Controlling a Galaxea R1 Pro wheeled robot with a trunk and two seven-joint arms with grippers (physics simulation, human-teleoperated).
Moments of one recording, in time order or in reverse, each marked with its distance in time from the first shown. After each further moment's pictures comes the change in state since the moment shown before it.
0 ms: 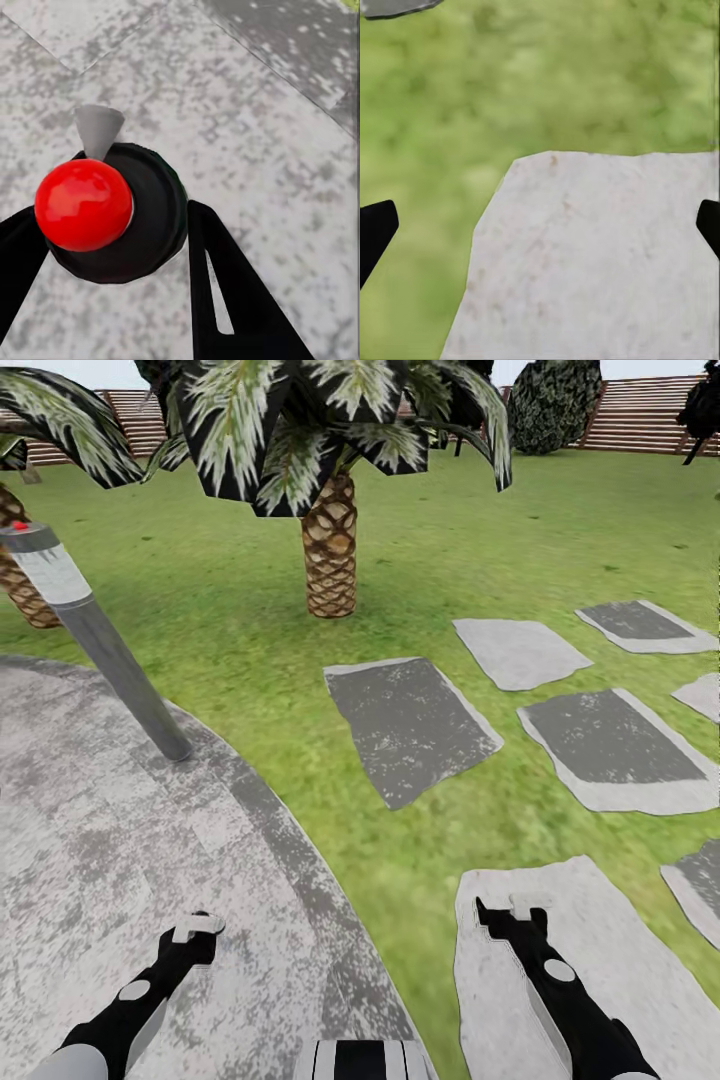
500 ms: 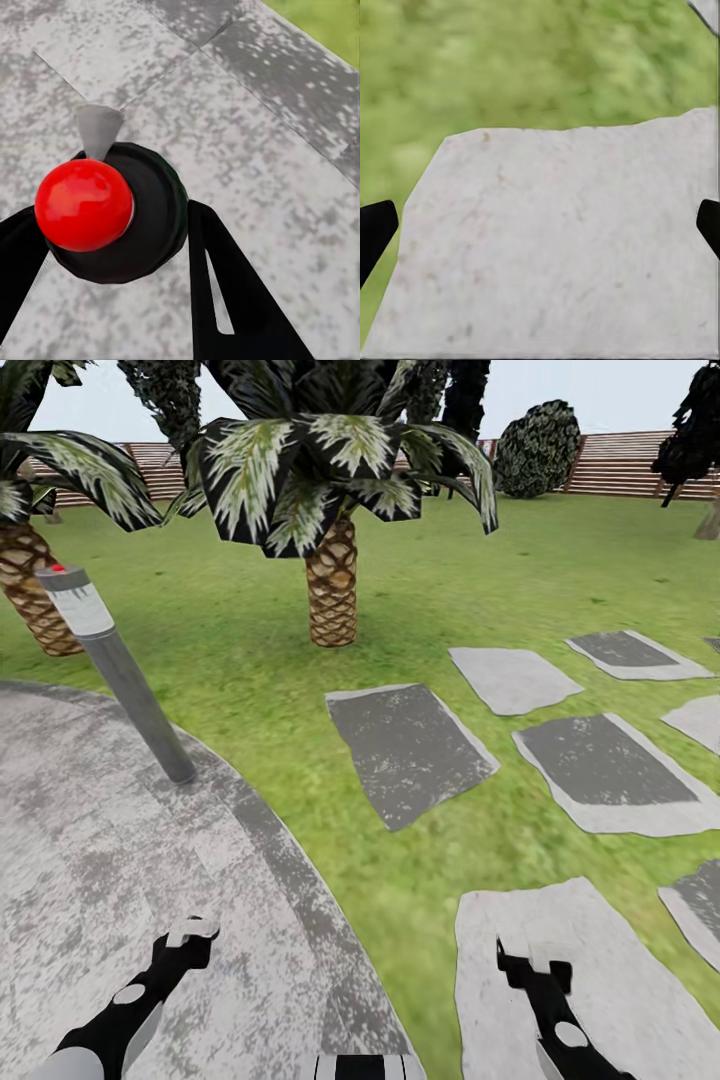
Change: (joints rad) left arm 0.002 0.006 0.033 0.015 0.000 0.010 0.004; right arm 0.005 -0.007 0.003 0.313 -0.001 -0.291 -0.145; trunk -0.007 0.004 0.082
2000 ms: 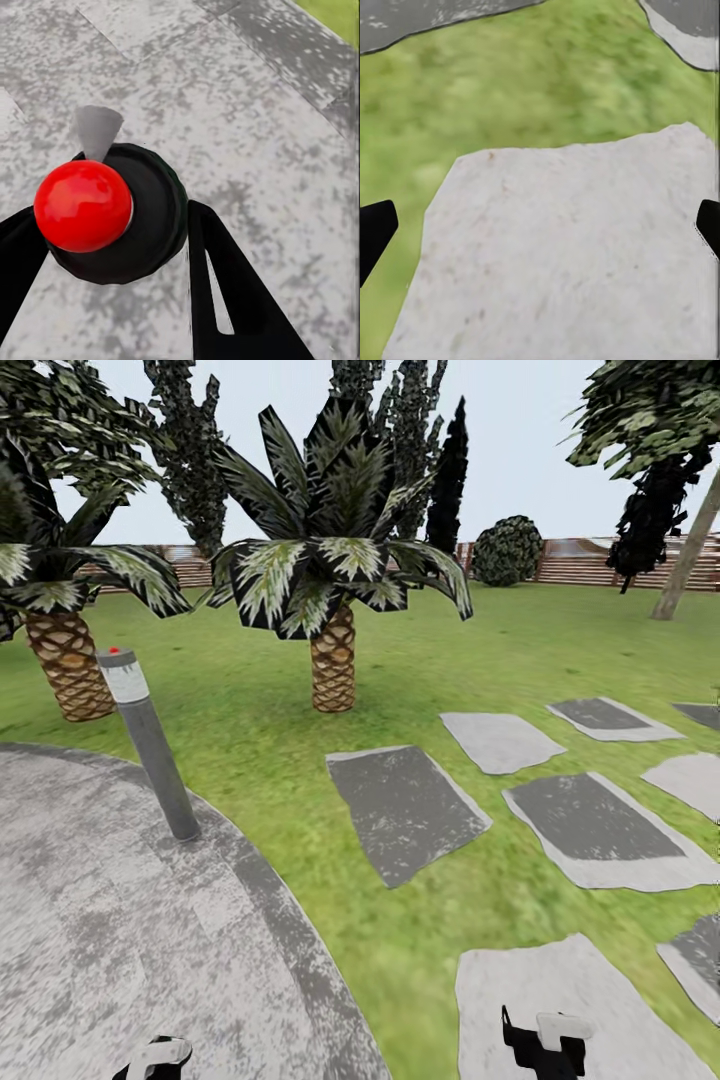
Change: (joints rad) left arm 0.282 -0.010 0.010 0.027 0.101 -0.128 0.019; right arm 0.000 0.019 0.002 0.368 -0.002 -0.273 -0.005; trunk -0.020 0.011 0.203
